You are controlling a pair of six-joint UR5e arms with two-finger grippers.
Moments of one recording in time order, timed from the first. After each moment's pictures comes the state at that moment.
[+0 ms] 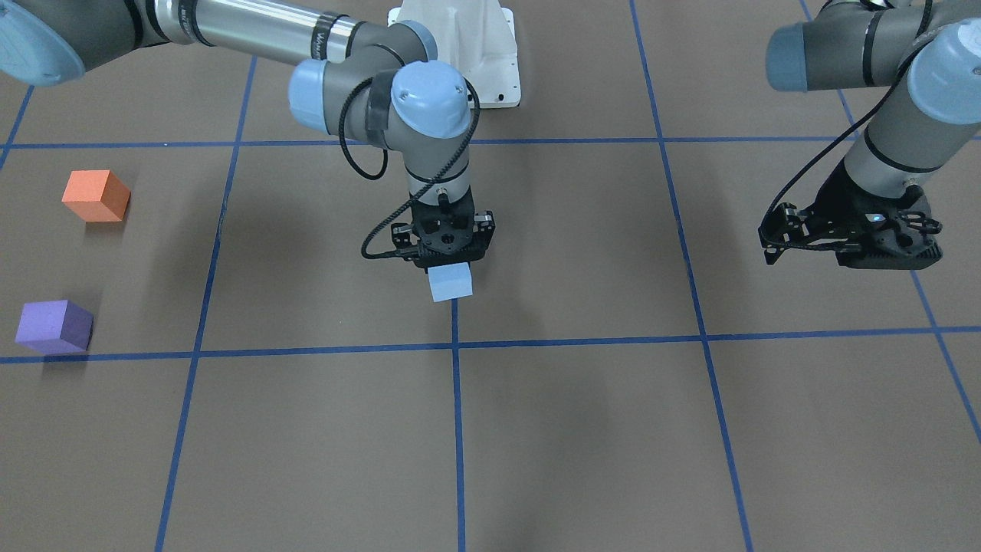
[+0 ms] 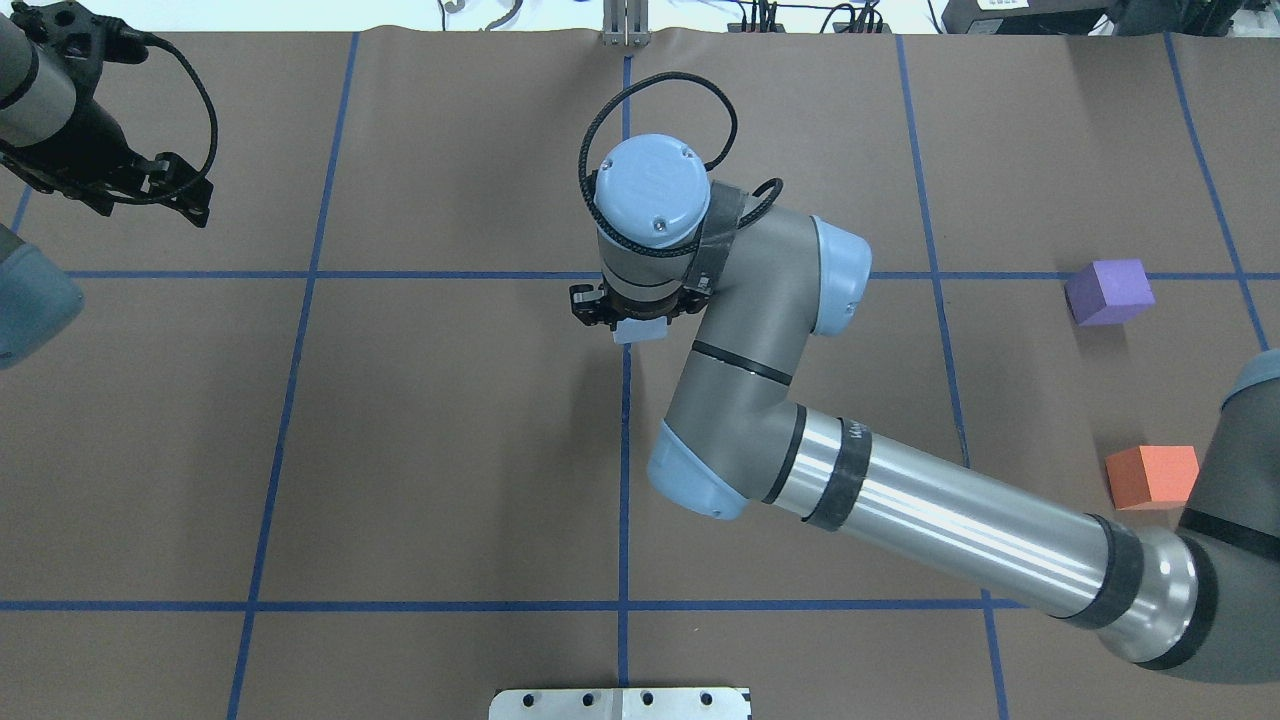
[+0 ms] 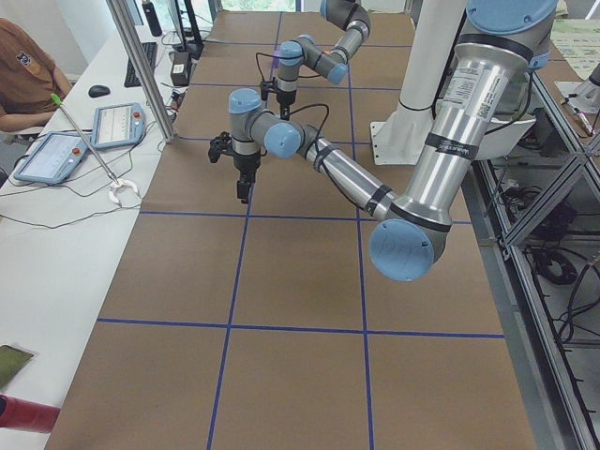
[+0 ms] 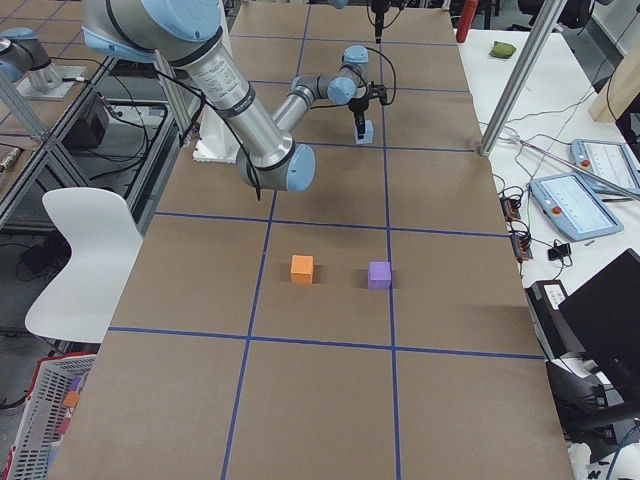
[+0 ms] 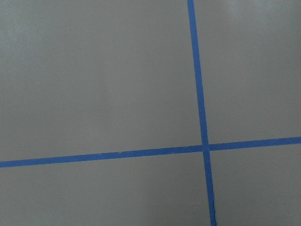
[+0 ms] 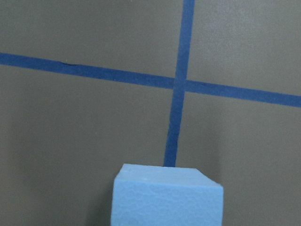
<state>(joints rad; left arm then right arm) -1.06 -1.91 -1.84 -1.47 -2.12 -0.60 0.57 -0.74 1.56 -1.61 1.82 1.06</state>
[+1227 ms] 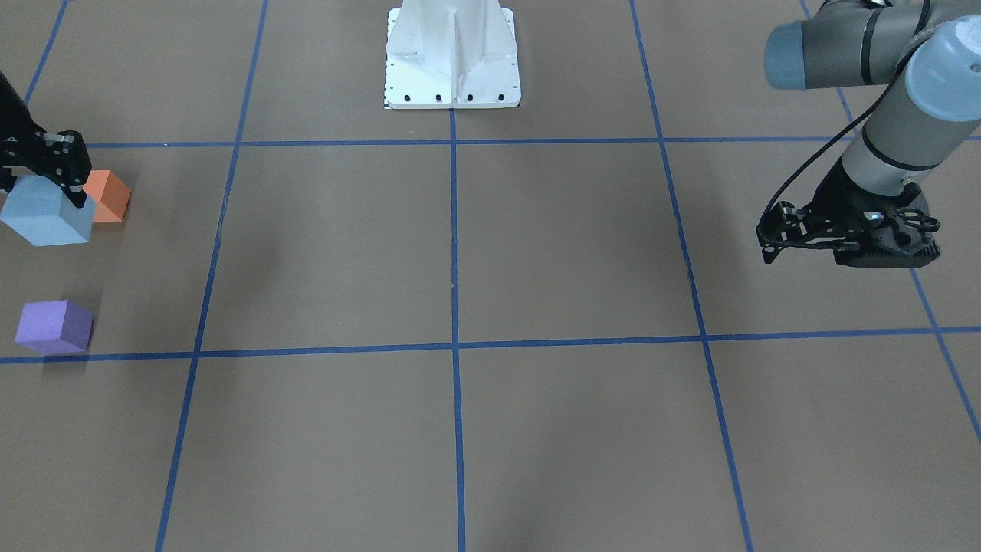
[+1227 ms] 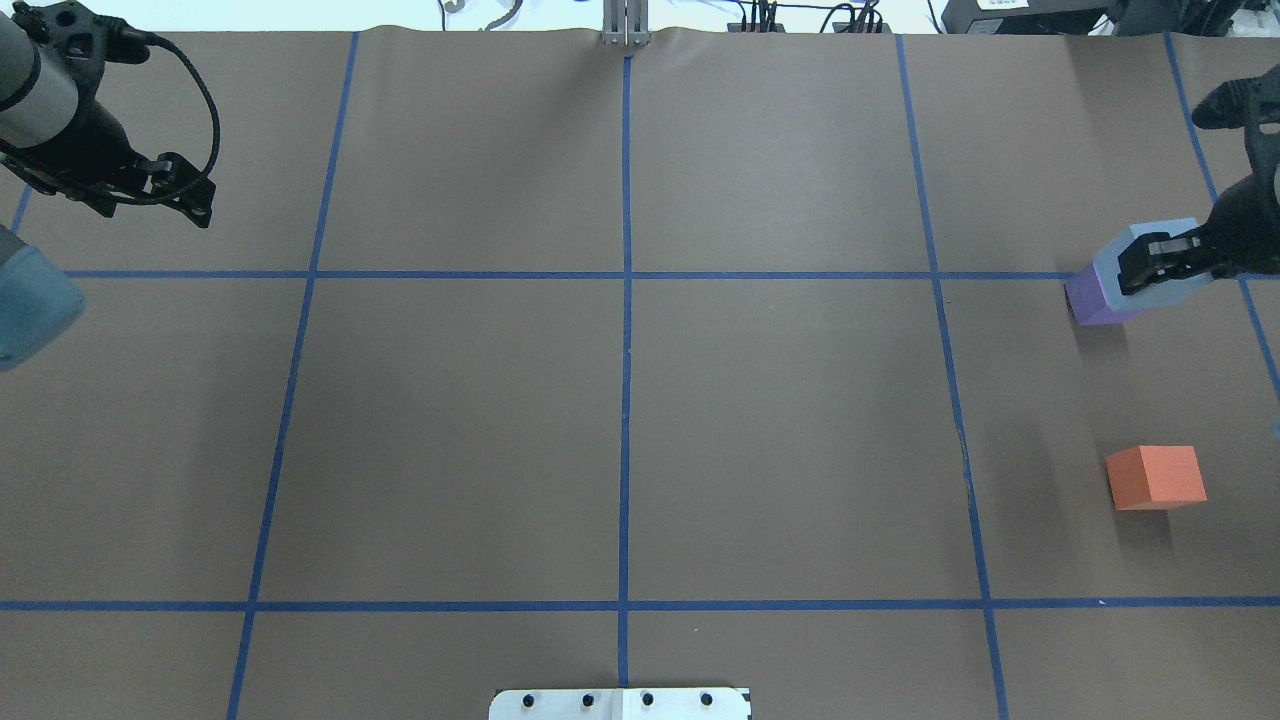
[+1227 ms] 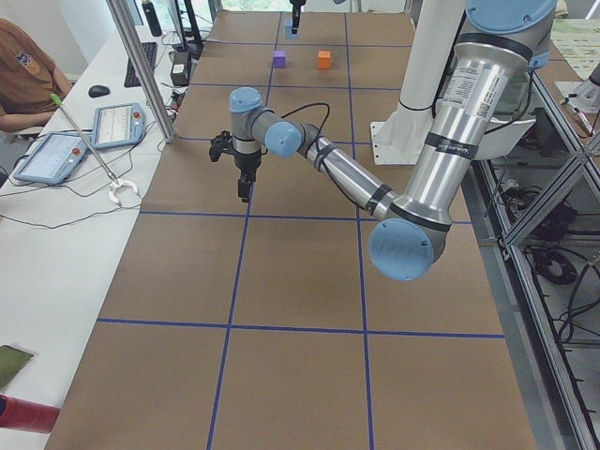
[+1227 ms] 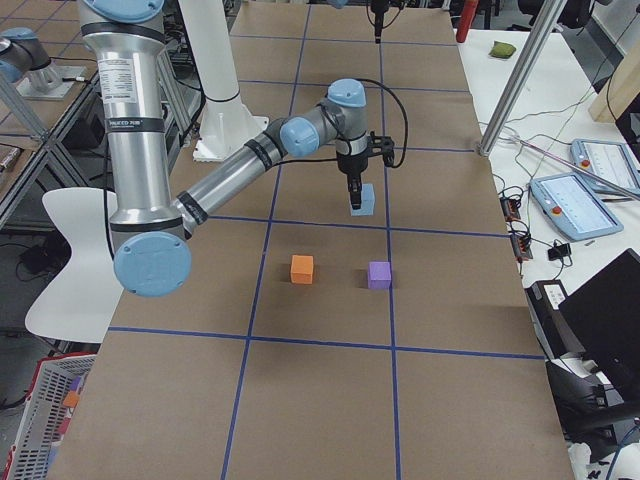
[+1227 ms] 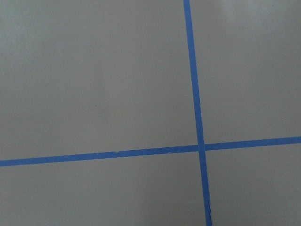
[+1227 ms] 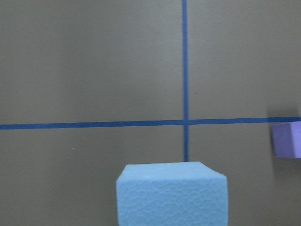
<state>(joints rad) -1.06 -1.91 -1.84 -1.47 -2.12 -0.61 1.06 -1.56 2.13 -1.62 2.06 0.64</state>
